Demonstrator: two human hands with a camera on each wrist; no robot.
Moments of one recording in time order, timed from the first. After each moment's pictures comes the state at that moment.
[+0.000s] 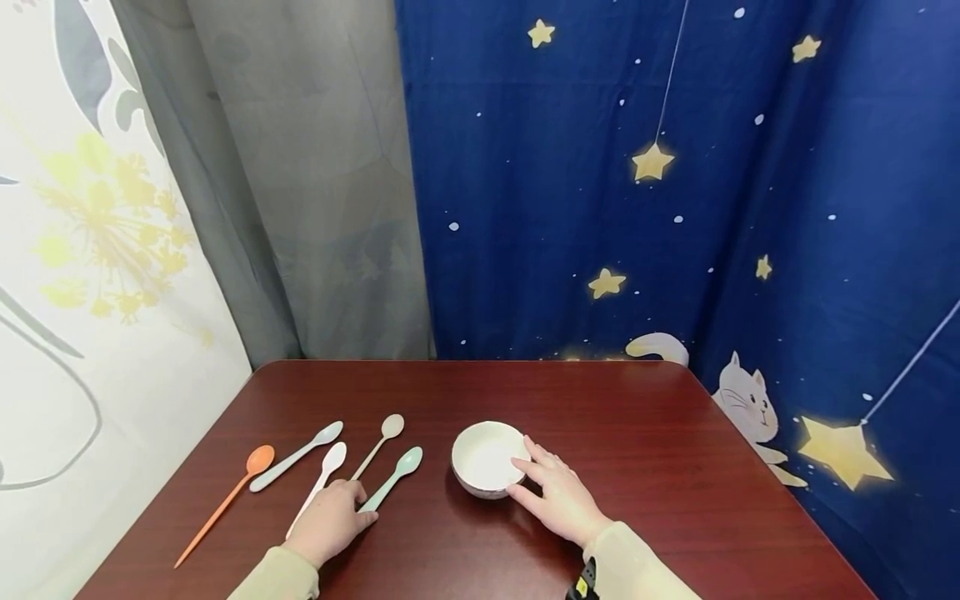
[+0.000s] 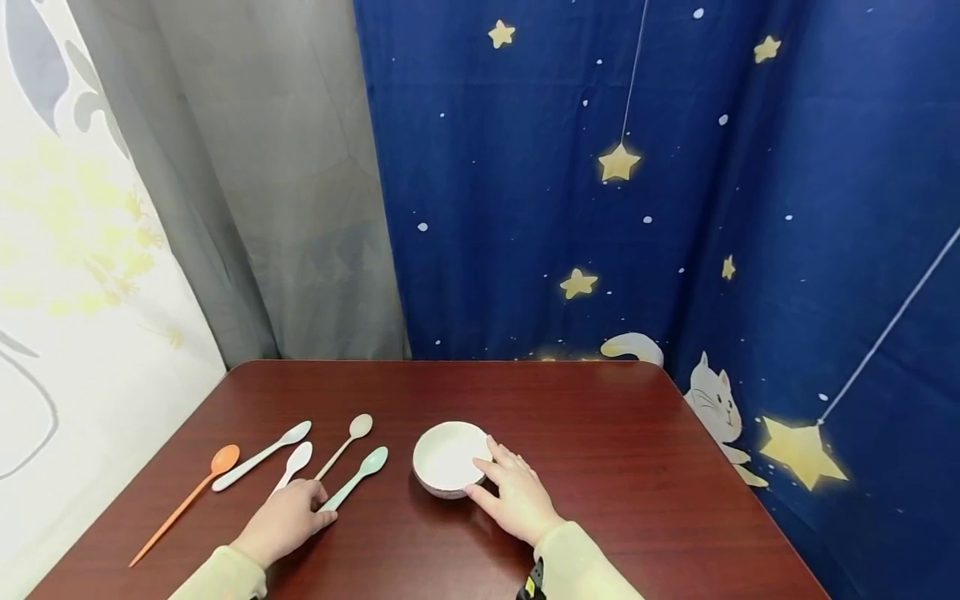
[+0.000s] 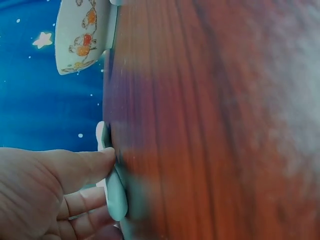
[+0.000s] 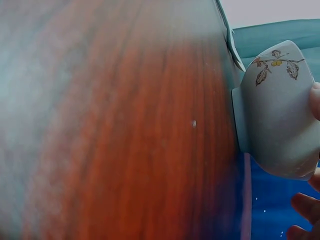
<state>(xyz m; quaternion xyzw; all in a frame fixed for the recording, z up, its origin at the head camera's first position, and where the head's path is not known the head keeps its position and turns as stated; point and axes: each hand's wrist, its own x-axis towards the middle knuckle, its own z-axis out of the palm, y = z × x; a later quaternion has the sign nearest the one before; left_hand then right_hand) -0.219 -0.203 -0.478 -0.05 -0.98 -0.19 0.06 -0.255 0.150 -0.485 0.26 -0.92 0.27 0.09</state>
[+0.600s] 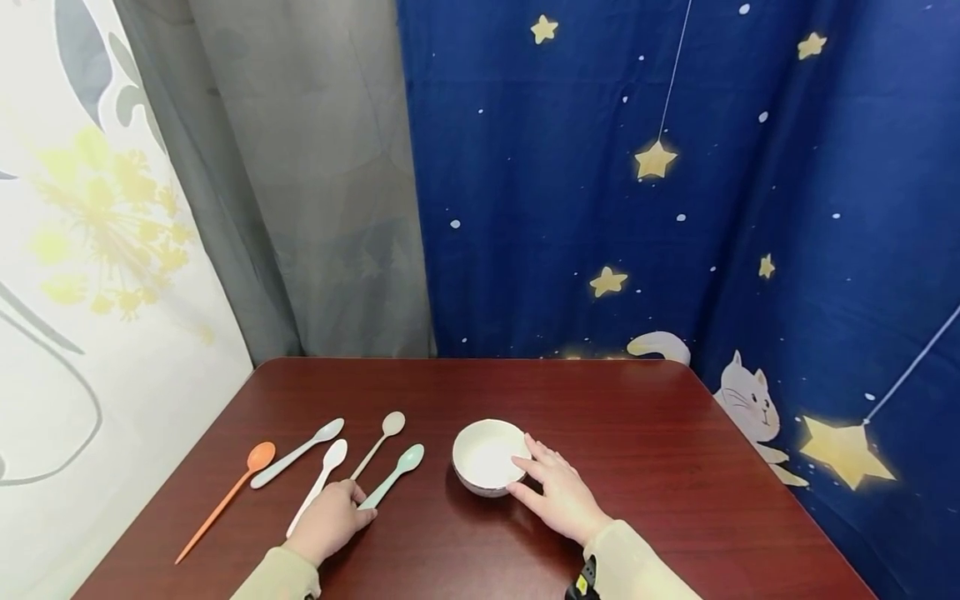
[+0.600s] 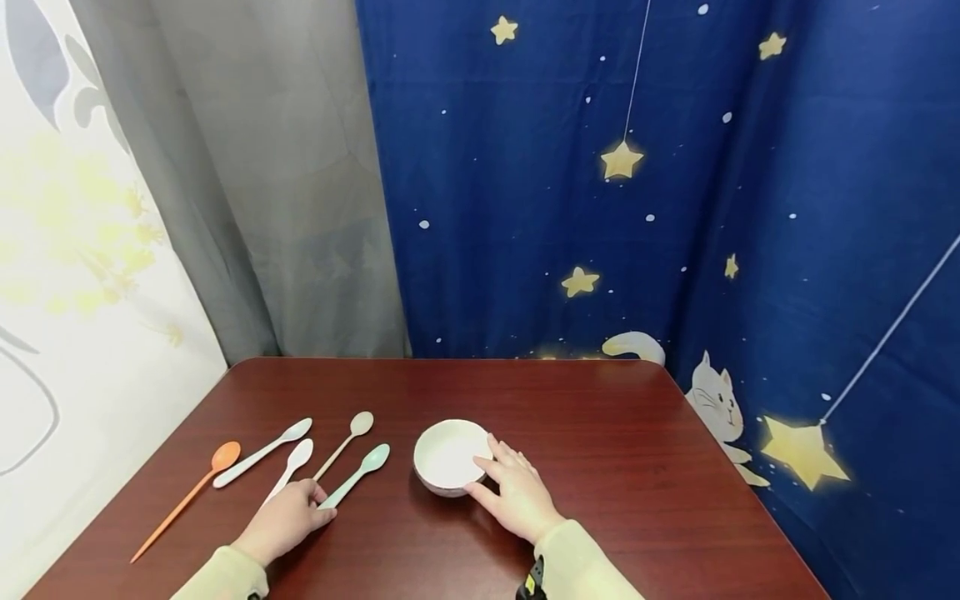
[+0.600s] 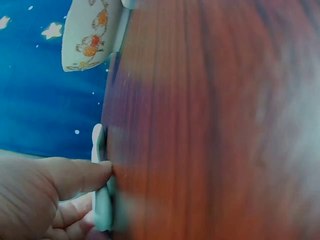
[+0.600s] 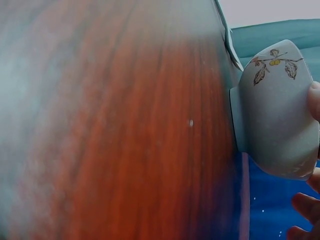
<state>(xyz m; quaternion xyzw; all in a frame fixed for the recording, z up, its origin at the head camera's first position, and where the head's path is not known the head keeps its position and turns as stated) -0.222 -0.208 -0.490 -0.01 -0.96 -0.27 0.05 -0.255 0.150 -0.485 0.26 -0.92 0.27 0.10</state>
